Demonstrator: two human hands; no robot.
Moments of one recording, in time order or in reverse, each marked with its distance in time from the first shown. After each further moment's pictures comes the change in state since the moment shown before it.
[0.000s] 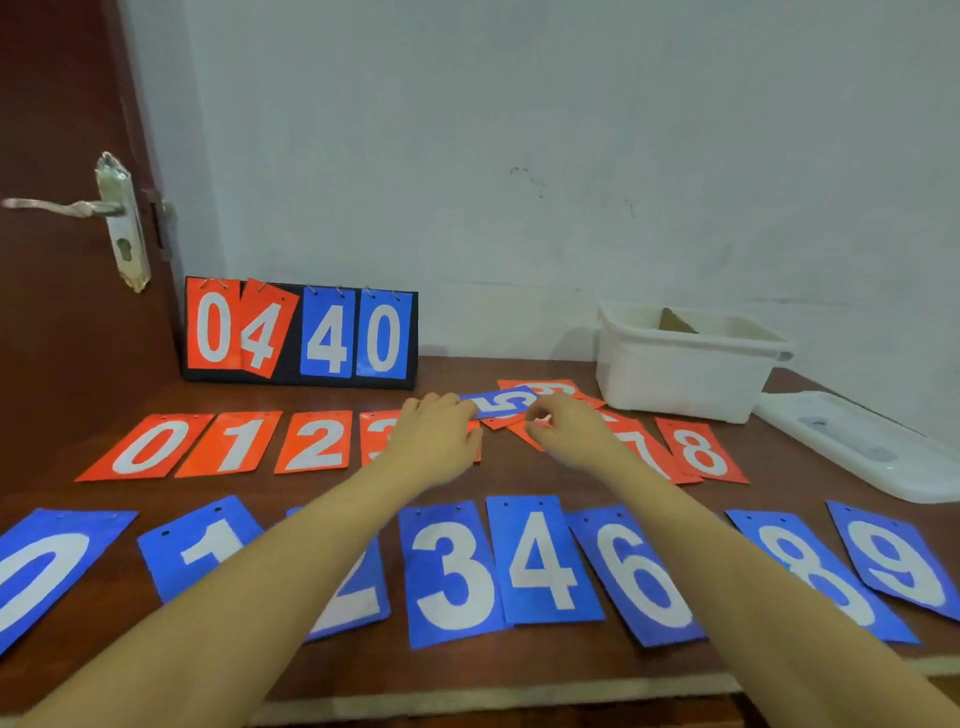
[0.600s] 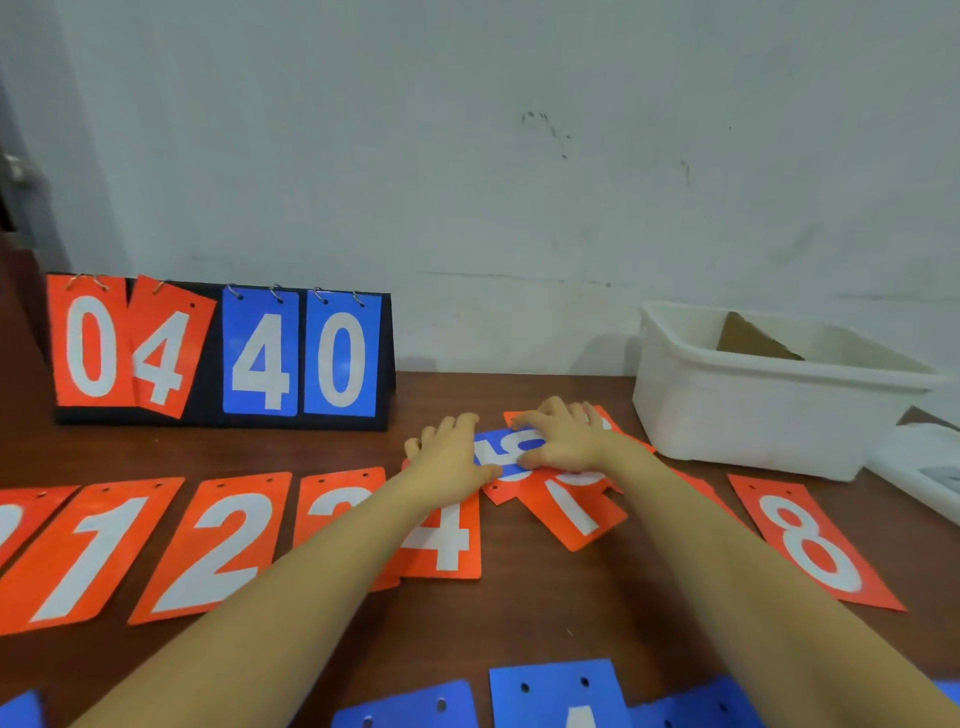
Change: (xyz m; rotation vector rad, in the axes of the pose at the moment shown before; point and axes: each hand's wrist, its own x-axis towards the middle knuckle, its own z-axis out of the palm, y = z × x) left_hand 0.155 -0.038 0.098 -0.283 -0.260 -0.183; right_hand 0.187 0.074 0.062 -0.264 -0.354 -0.034
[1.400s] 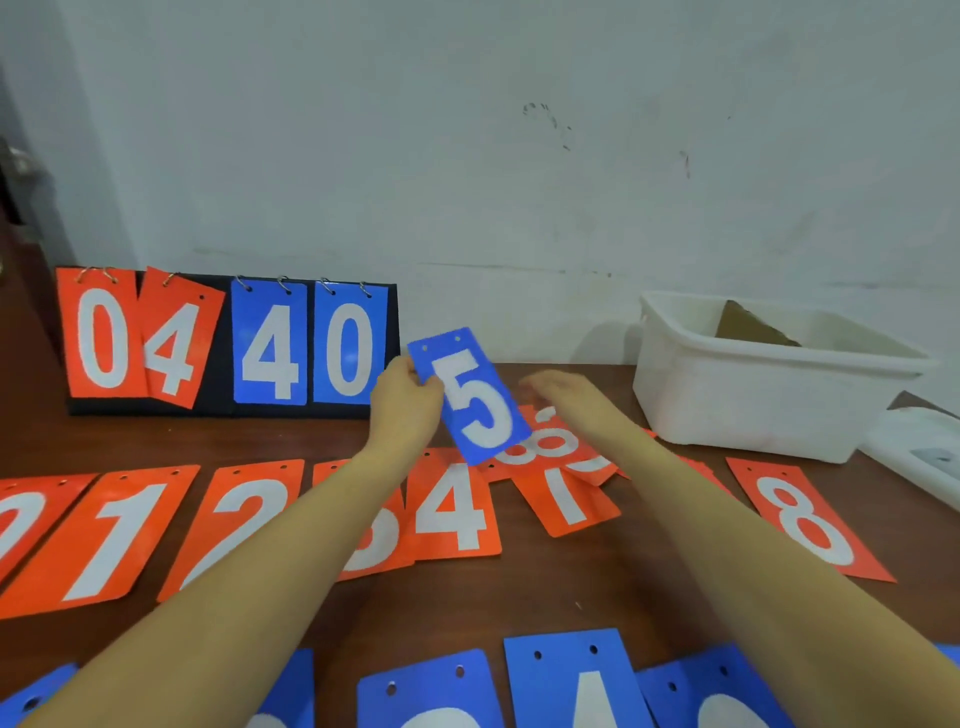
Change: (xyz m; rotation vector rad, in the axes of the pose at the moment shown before) left_hand -0.014 -0.013 -0.042 -0.883 0.509 -0.073; right_hand -0.029 -0.023 -0.020 0.773 0.215 -0.054
